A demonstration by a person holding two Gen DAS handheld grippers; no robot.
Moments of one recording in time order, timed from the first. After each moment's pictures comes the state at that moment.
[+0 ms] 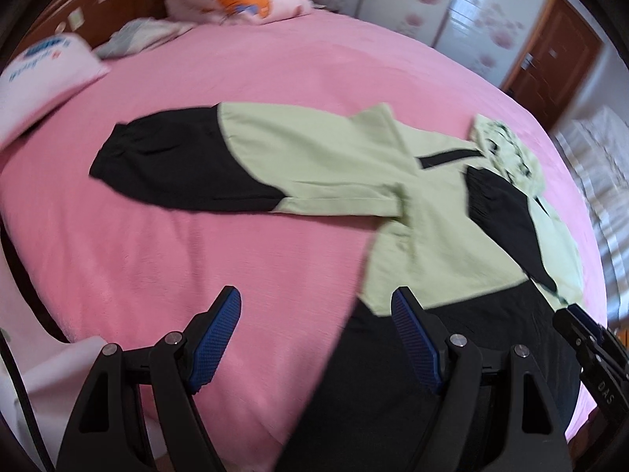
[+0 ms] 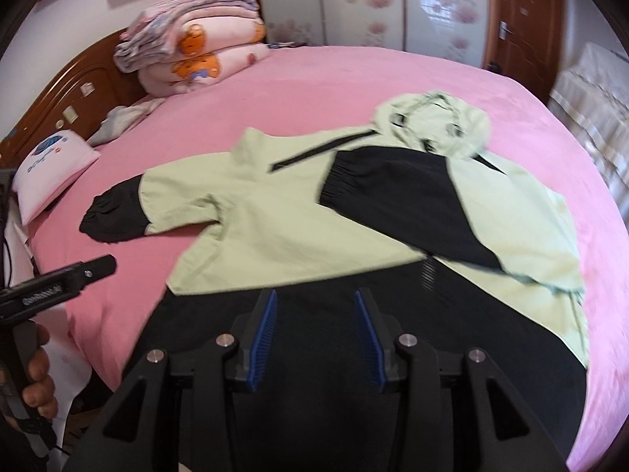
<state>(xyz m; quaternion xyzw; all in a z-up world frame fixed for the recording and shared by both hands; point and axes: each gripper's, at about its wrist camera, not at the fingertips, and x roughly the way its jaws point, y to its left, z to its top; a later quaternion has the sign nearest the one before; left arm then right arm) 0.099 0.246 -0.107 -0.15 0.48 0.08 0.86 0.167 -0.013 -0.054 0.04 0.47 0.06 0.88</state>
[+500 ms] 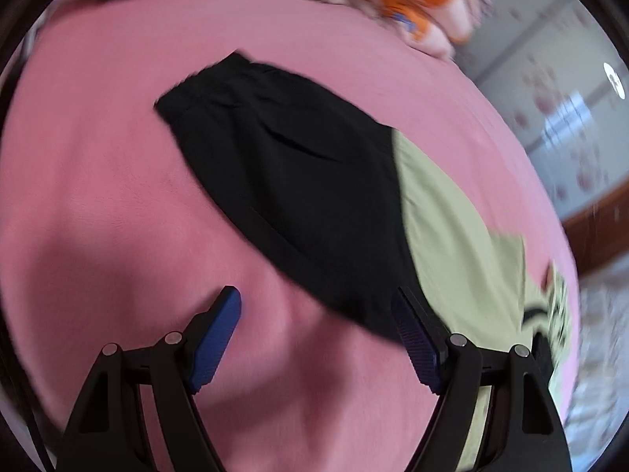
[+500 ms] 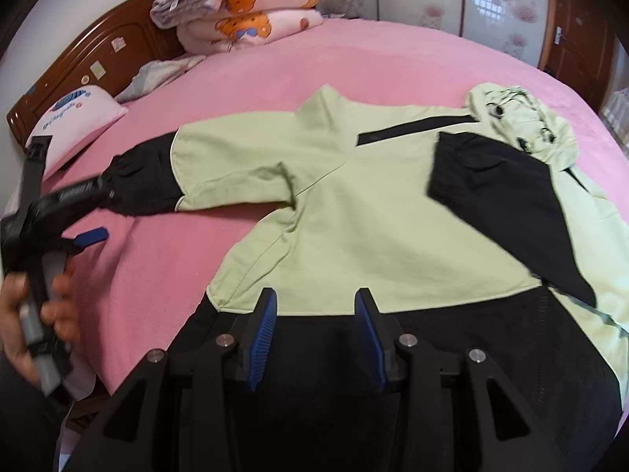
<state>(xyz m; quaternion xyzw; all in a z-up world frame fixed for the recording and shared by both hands) 0.146 0.407 -0.195 -0.38 0.42 0.21 0.80 0.221 0.072 -0.109 0.01 0.51 0.13 0.85</state>
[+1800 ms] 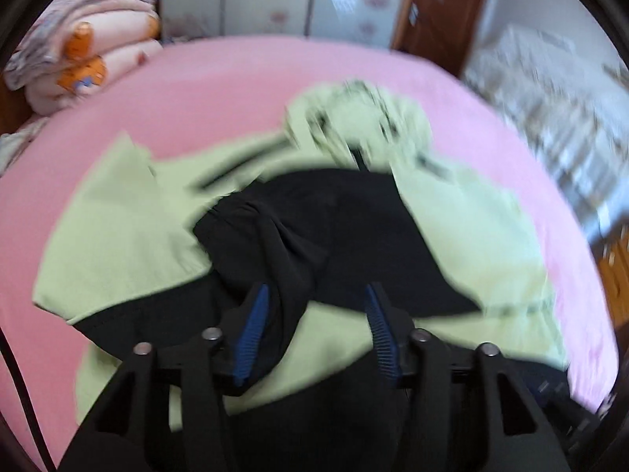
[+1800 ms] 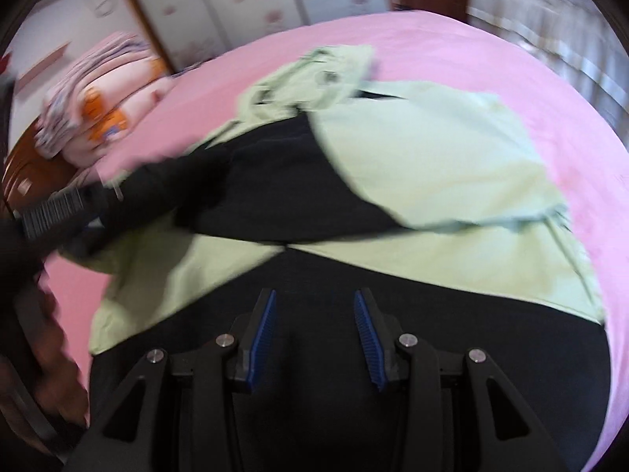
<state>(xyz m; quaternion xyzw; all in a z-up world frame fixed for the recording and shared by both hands) 0.243 -0.047 -0.128 -0.01 0.46 -0.10 0.88 0.176 -0.169 -0.123 0.19 0.48 -0.07 0.85</state>
